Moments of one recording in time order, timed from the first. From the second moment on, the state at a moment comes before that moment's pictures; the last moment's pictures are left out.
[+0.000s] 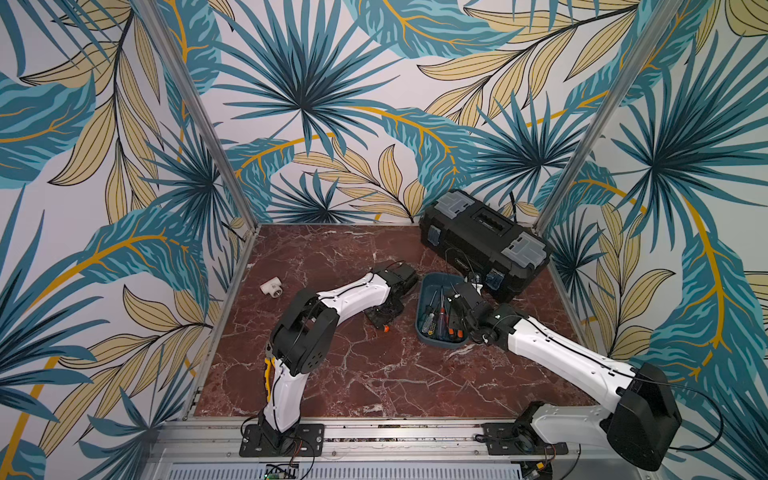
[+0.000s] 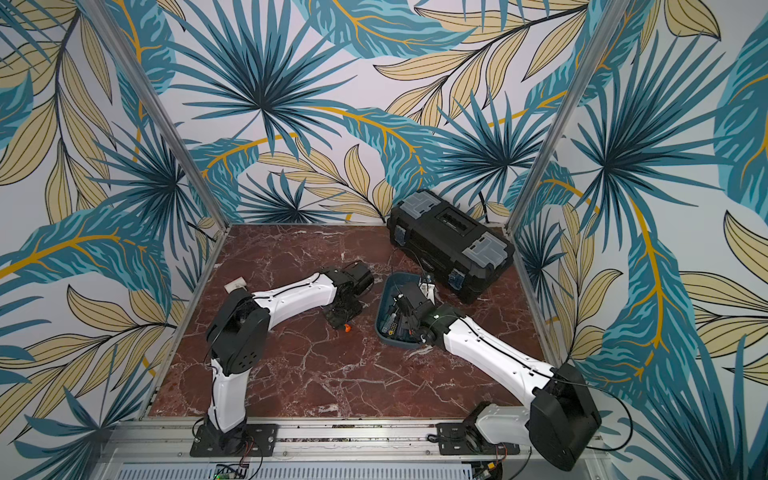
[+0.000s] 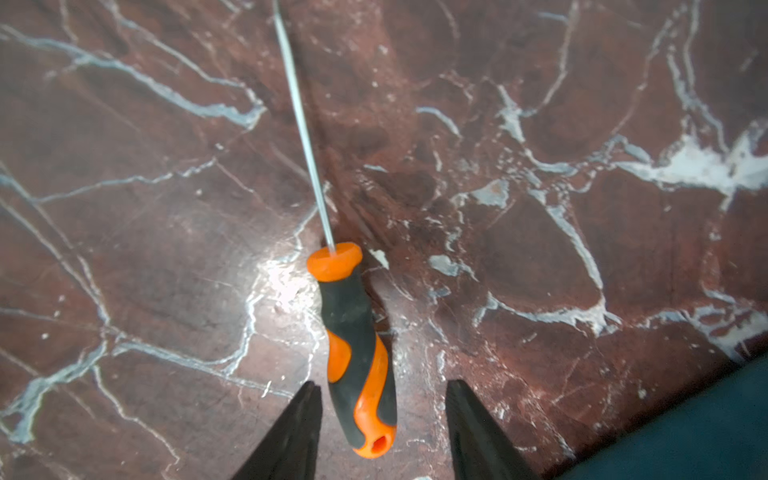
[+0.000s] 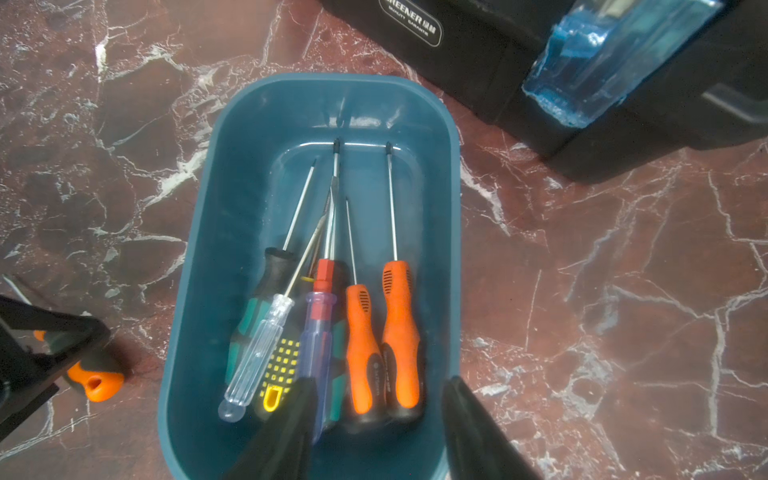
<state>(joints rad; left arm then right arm) -0.72 2.03 1.54 -0.99 -0.15 -1.44 0.65 1.29 0.91 -0.65 0.47 0.72</state>
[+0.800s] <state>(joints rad) -0.71 1.90 1.40 -0.95 -0.21 -1.39 0.65 1.26 0.88 -0.65 0.47 0.74</state>
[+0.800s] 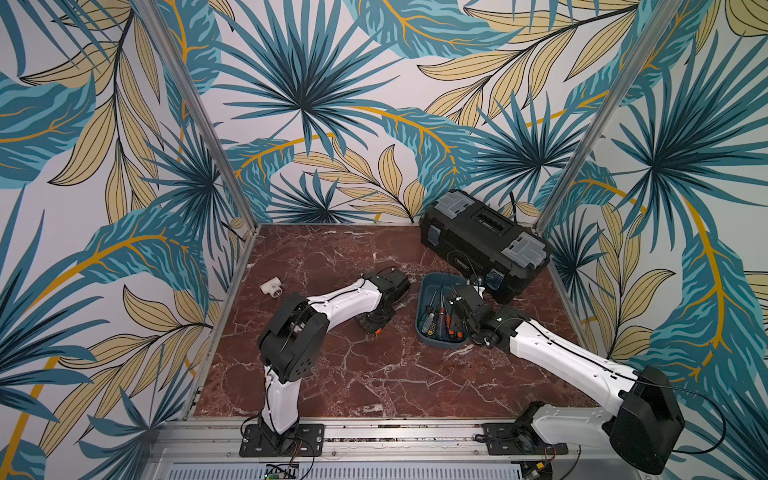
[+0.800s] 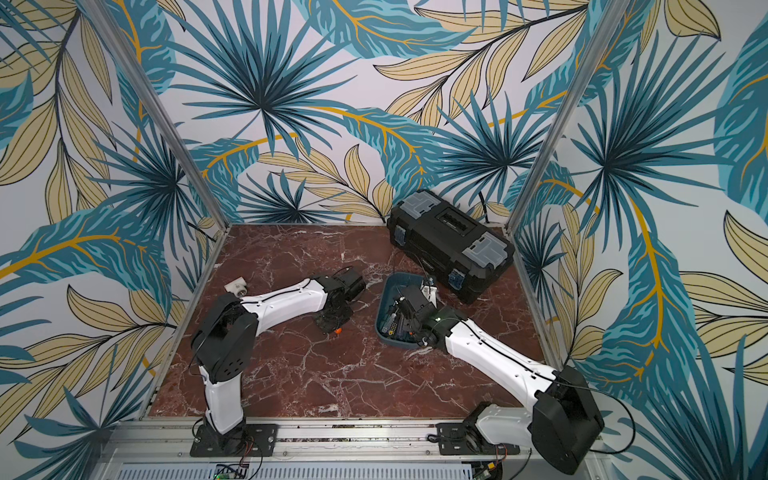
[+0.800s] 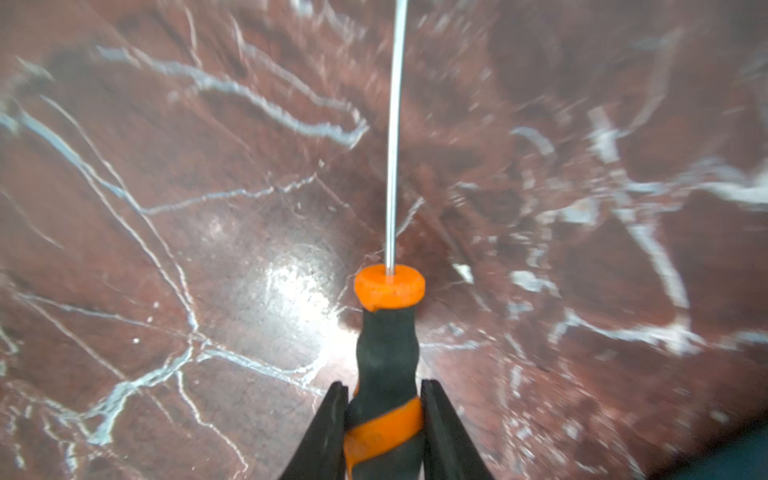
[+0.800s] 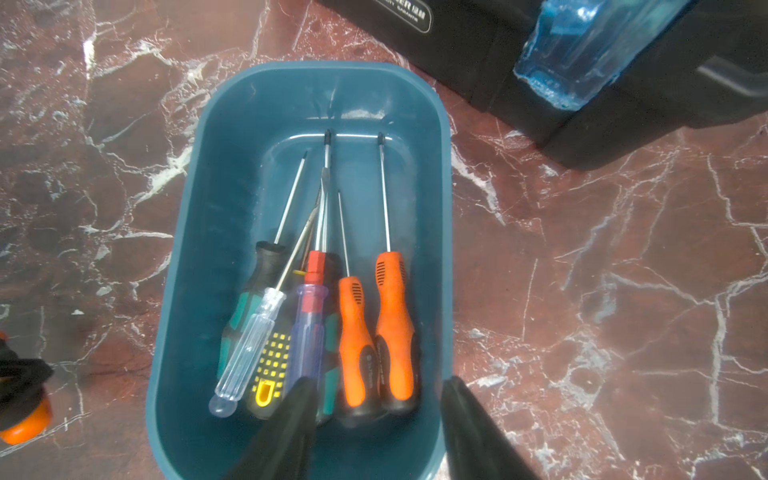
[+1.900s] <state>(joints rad) -0.94 2.14 1.80 -0.91 -0.04 -0.73 0.60 1.04 0.77 -0.73 0.55 0.85</state>
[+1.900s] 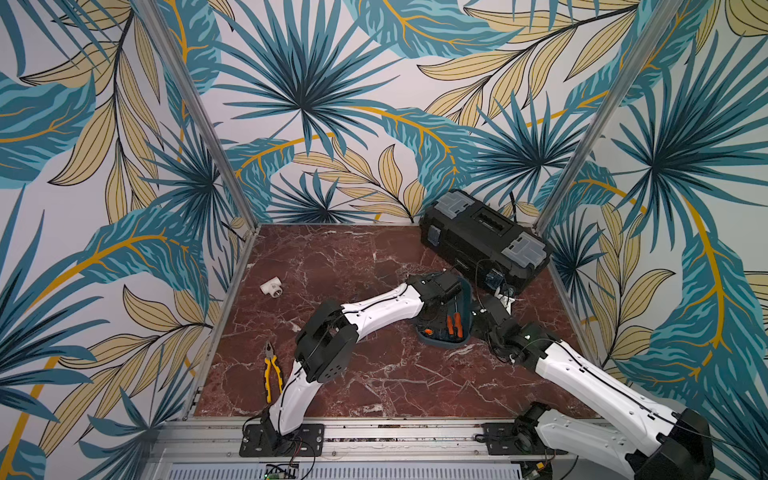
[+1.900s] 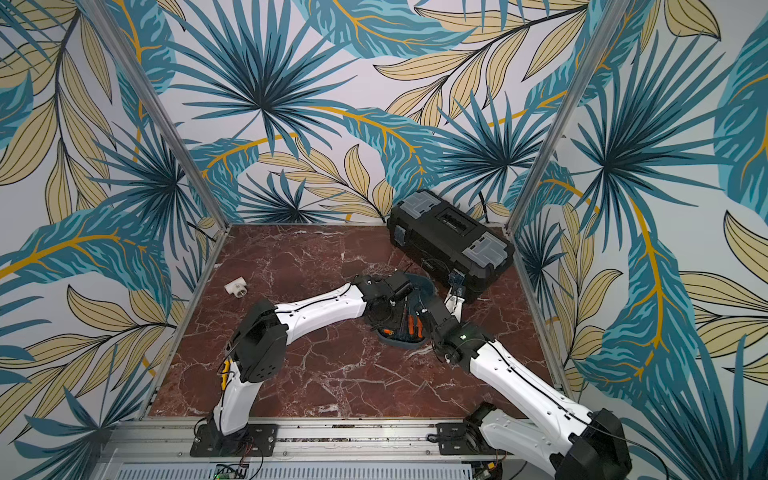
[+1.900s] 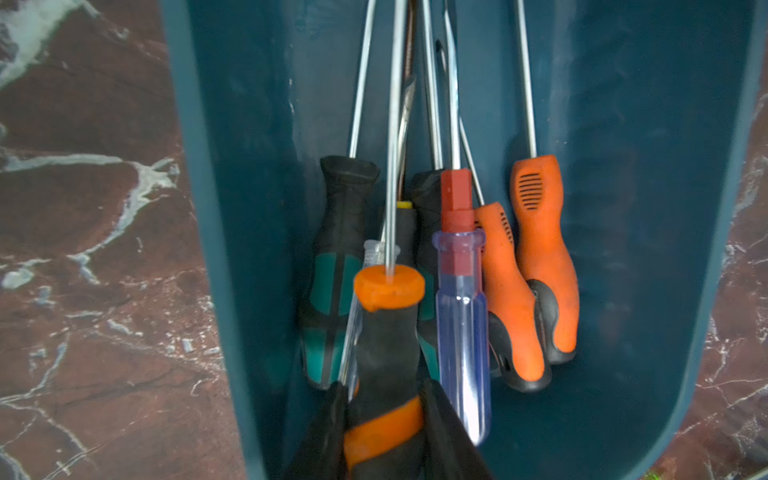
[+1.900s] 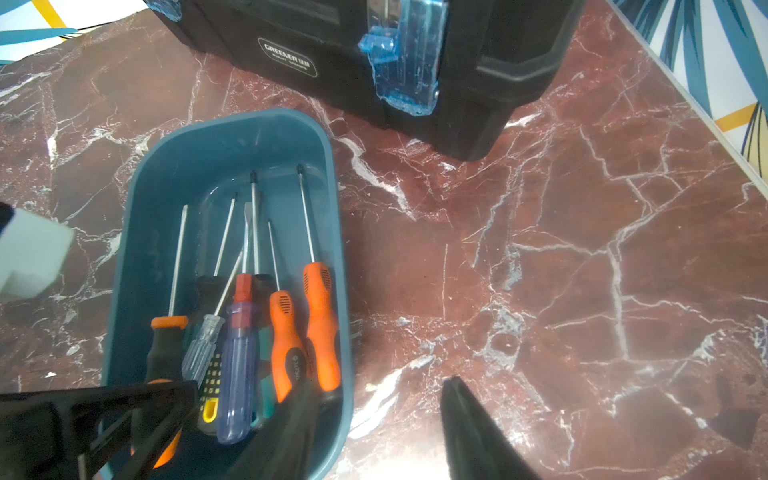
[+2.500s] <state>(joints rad) -0.94 2.14 1.82 -0.93 -0.08 -0.78 0.60 1.01 0.76 -0.73 0.56 0.84</state>
